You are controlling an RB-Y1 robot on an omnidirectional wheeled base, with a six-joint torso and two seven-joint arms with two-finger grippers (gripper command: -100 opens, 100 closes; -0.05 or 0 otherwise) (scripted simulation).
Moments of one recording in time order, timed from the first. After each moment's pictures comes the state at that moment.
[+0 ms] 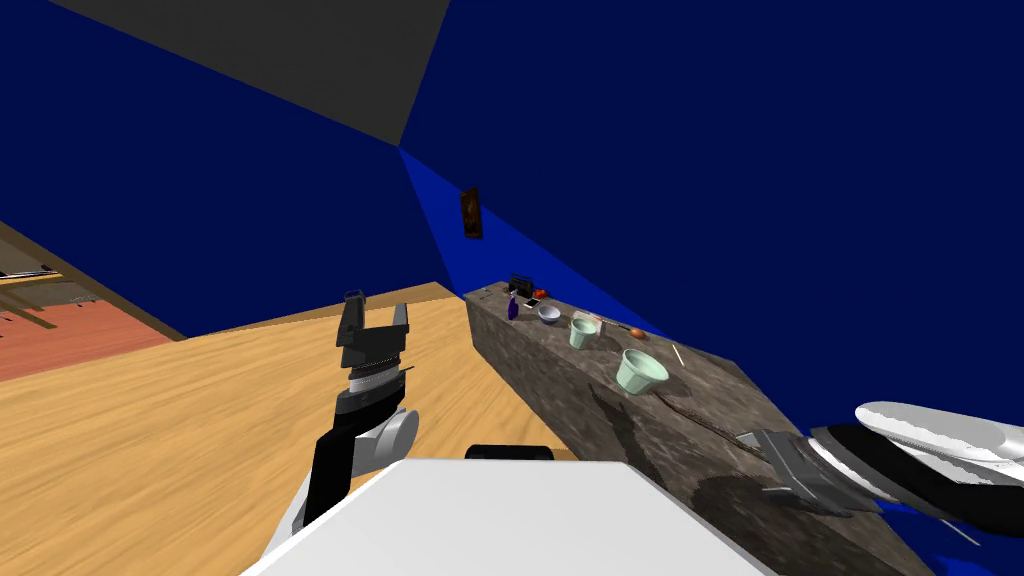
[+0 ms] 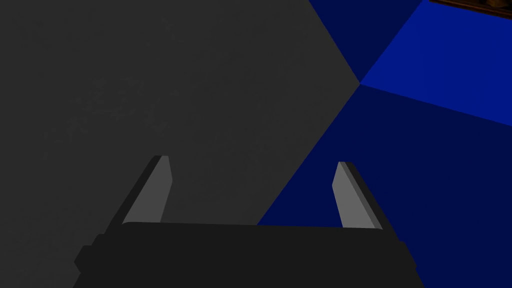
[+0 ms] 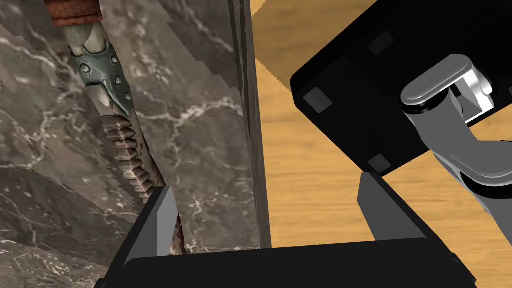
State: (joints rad) left arm 0.49 -0.04 0.06 -2.35 0.11 -0.58 -0.01; right arm 0.31 -1.74 0.61 -1.15 0.71 -0.85 0.20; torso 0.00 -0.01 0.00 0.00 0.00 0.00
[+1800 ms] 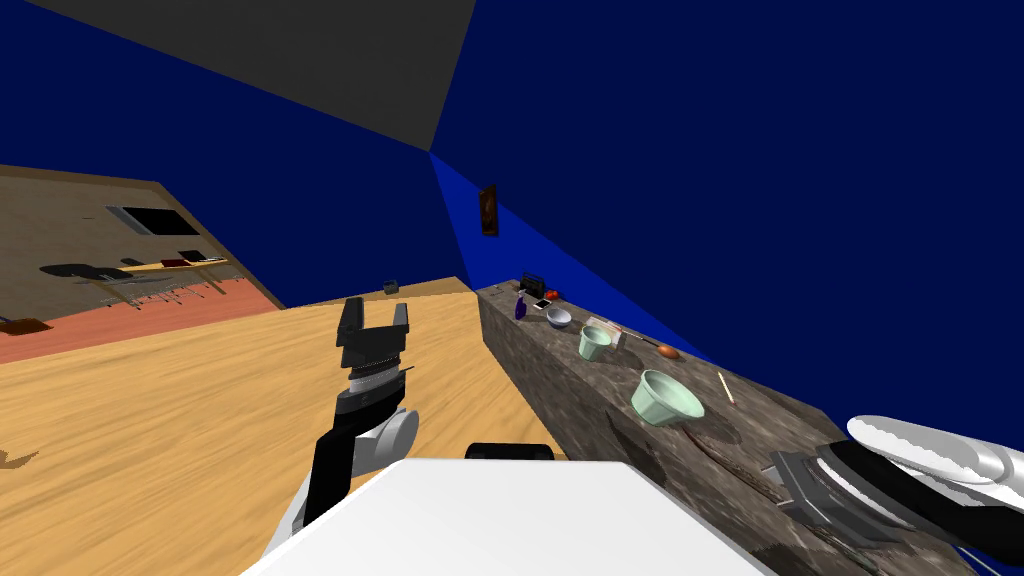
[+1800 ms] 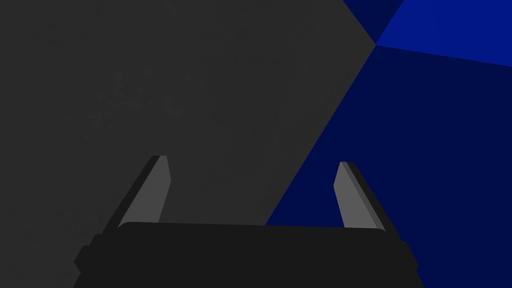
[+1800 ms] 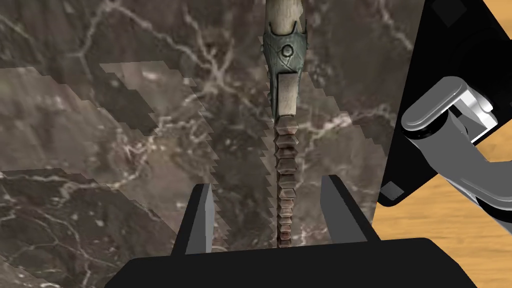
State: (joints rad) left arm 0.49 -0.04 0.06 -2.35 0.11 -0.58 -0.01; right arm 0.24 -1.66 0.69 -1.09 0.90 -0.85 0.02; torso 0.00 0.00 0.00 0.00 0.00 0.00
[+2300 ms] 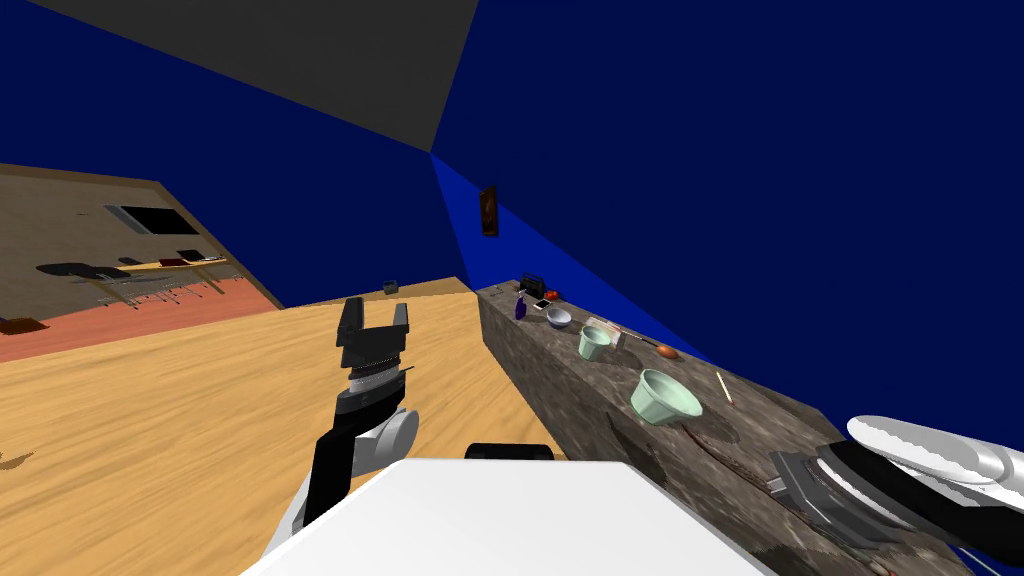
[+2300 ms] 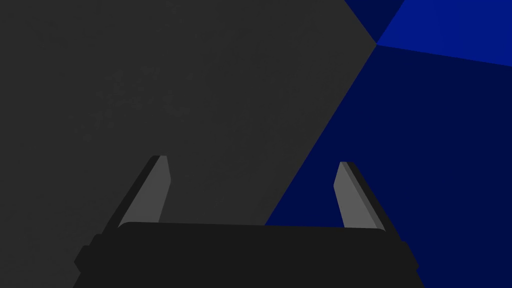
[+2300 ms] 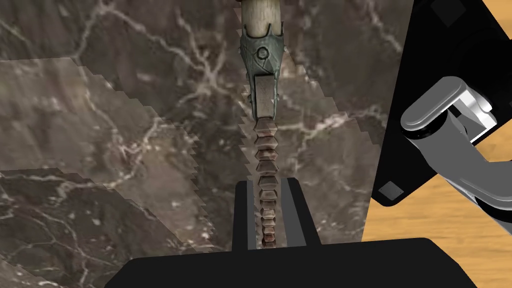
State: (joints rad) left arm 0.49 -0.04 0.06 -2.35 0.11 -0.58 -0.01; right arm 0.24 -1.66 0.69 -1.09 0.90 -0.85 0.02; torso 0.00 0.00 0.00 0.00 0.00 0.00
